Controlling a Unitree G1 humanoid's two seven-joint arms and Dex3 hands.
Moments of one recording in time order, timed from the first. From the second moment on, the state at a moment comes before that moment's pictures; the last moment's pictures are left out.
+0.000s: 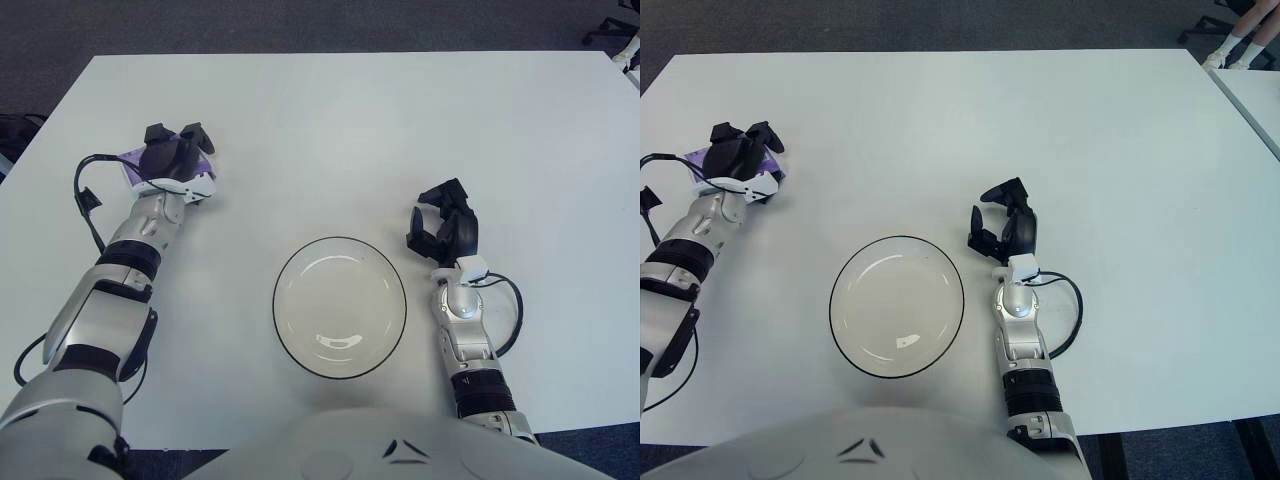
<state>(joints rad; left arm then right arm) -0.67 0.57 -0.31 1.00 0.57 -0.19 0.37 -0.02 0.08 0.01 0.20 -0.11 -0.40 -0.24</state>
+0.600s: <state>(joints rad) -0.43 0.61 -0.11 0.60 0.41 -0.22 0.27 -0.02 0.07 0.00 0.20 -0.11 -0.40 -0.24</state>
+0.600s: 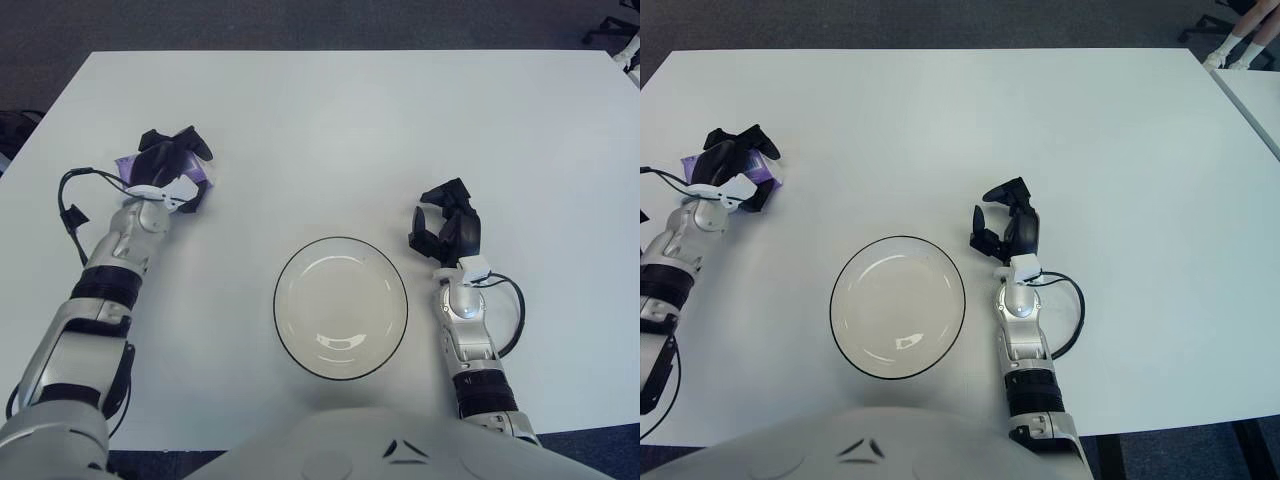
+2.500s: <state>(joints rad) -0.04 0.37 -0.07 -0.38 0.33 -0.42 0.17 -0.02 0.08 0.00 0.20 -0.10 -0.40 -0.23</state>
